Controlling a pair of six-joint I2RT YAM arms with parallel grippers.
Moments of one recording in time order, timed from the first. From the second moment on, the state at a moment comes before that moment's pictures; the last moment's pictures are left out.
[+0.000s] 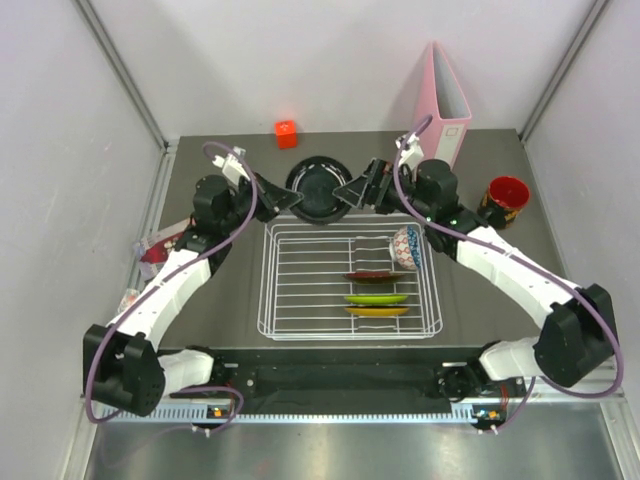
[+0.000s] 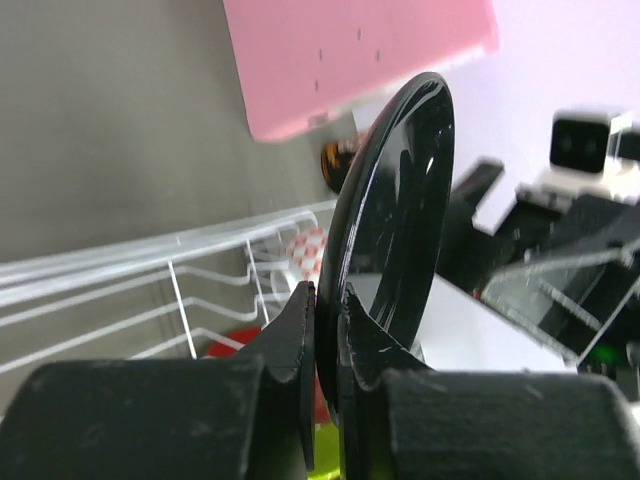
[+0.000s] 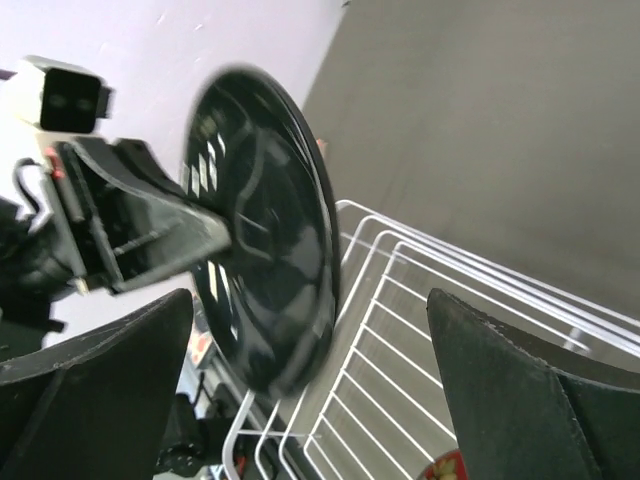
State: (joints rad) left arm -0.28 1.20 0.87 0.17 0.51 -0.94; right arm 0.54 1.36 1.05 0.13 -0.35 0.75
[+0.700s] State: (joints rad) left arm 0.21 1.75 1.28 0.03 0.20 -1.05; right arm 0.55 0.80 0.89 -0.05 -0.01 0.58
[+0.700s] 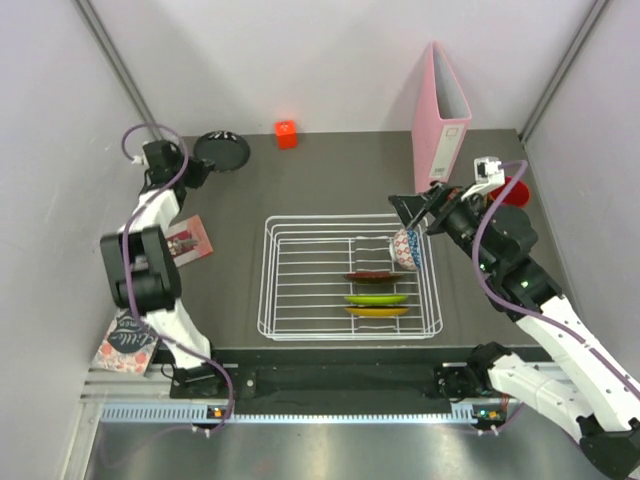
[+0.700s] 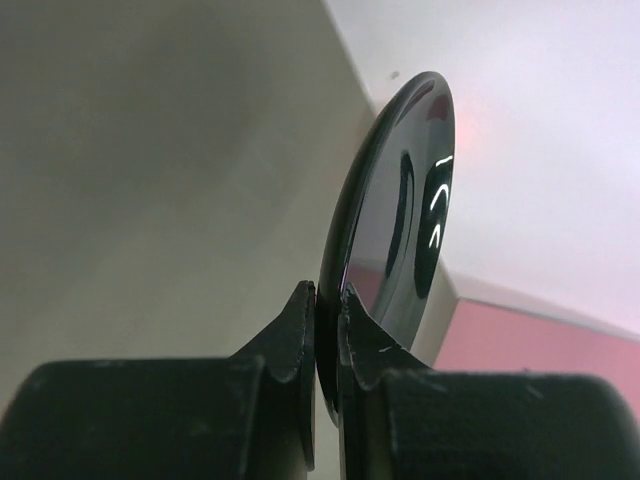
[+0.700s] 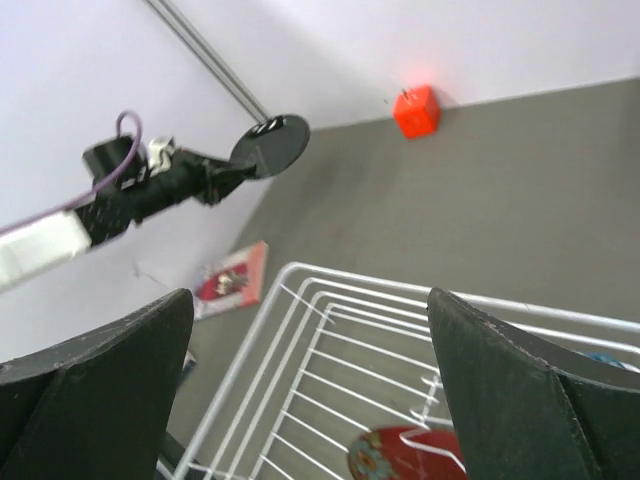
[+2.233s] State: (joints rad) left arm 0.27 2.09 1.58 -0.45 0.26 -0.92; right arm 0.55 0.87 0.82 -0.11 0.02 0.52
